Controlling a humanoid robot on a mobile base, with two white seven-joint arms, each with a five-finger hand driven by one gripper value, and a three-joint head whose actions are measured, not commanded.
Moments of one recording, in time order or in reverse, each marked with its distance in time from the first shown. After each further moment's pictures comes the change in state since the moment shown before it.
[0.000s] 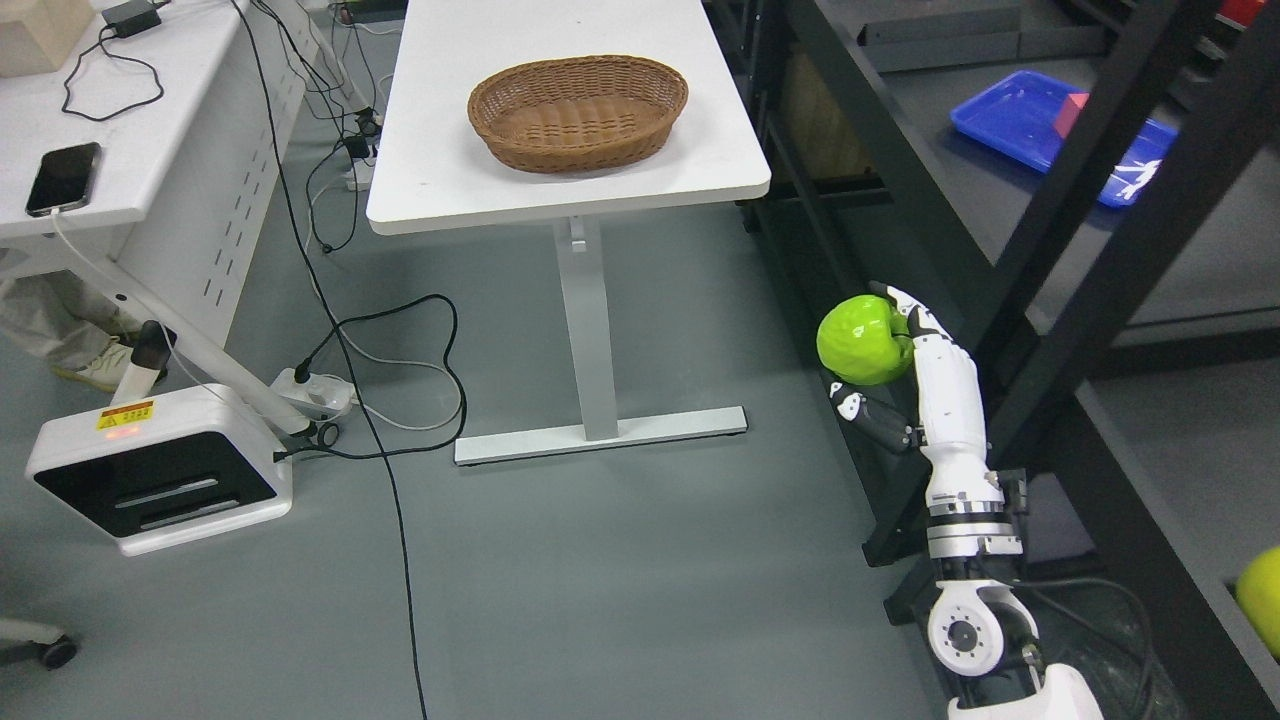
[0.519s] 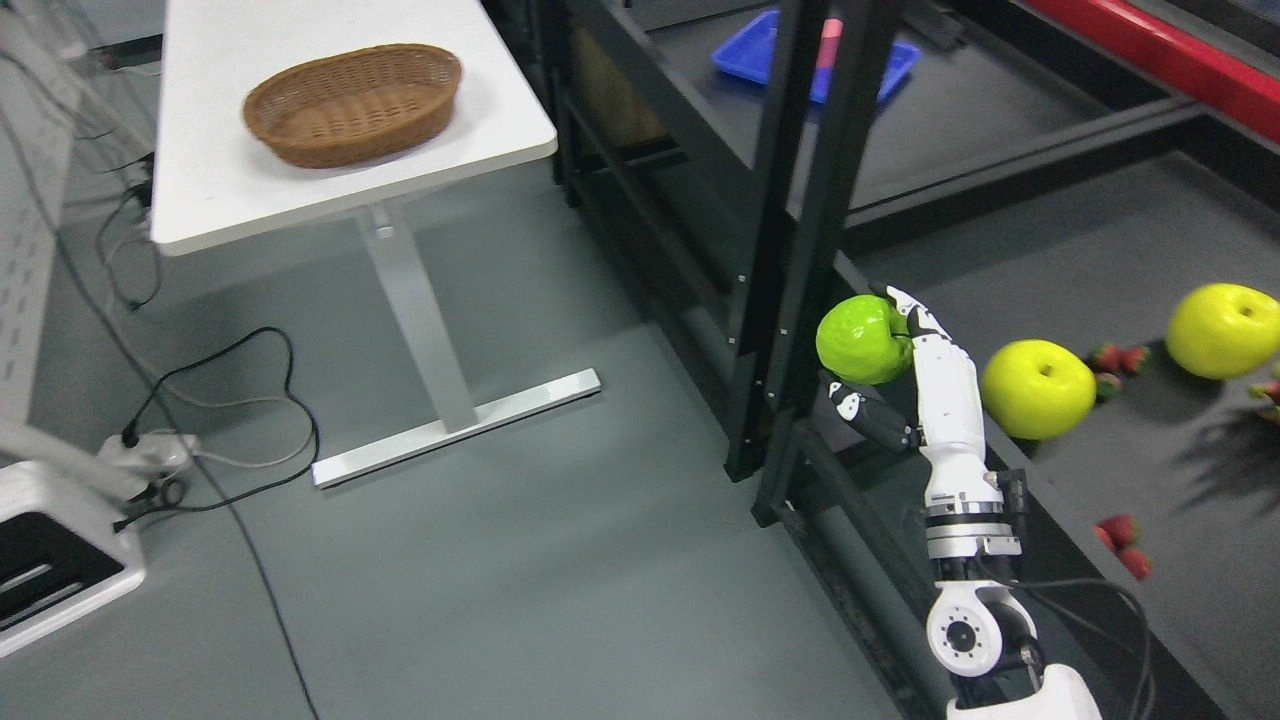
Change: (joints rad) left arm 0.000 0.000 0.000 0.000 0.000 0.000 0.000; right arm 0.000 0.001 0.004 0.000 0.000 0.000 -0.003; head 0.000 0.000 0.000
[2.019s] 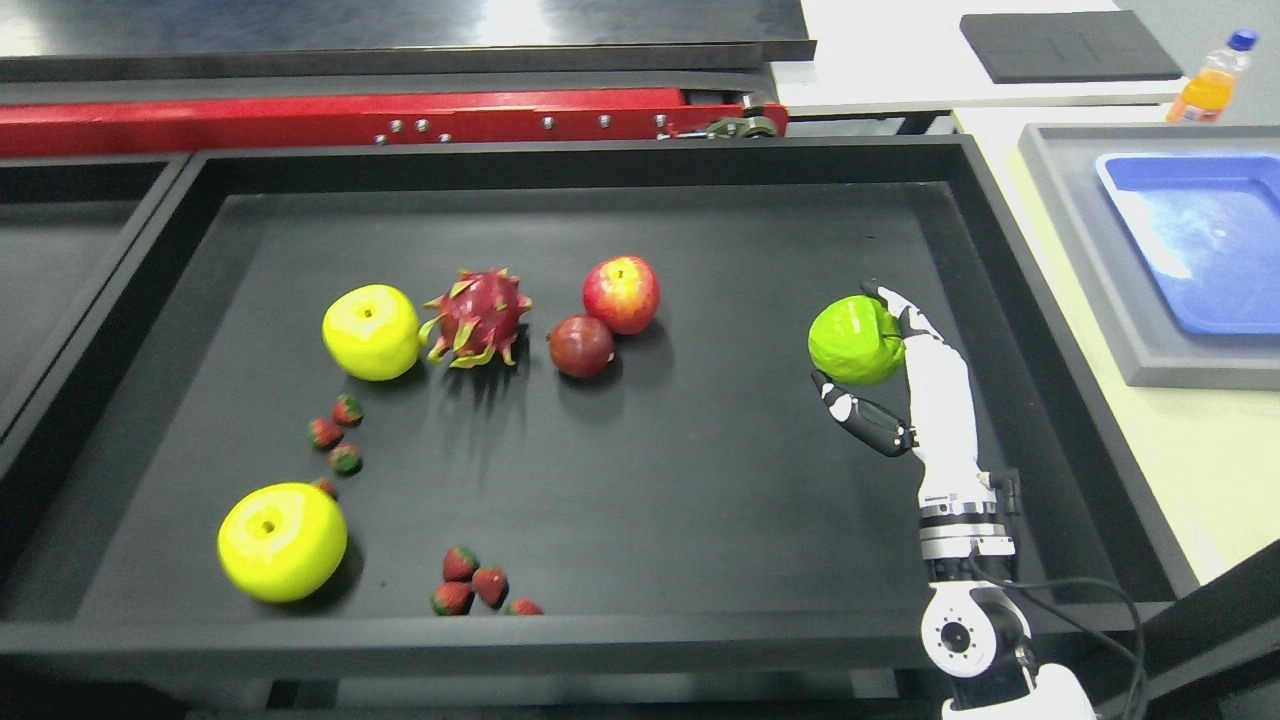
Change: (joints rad) left arm 0.000 0.000 0.000 0.000 0.000 0.000 0.000; right arm 0.000 0.001 0.012 0.000 0.000 0.000 -0.001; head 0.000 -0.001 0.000
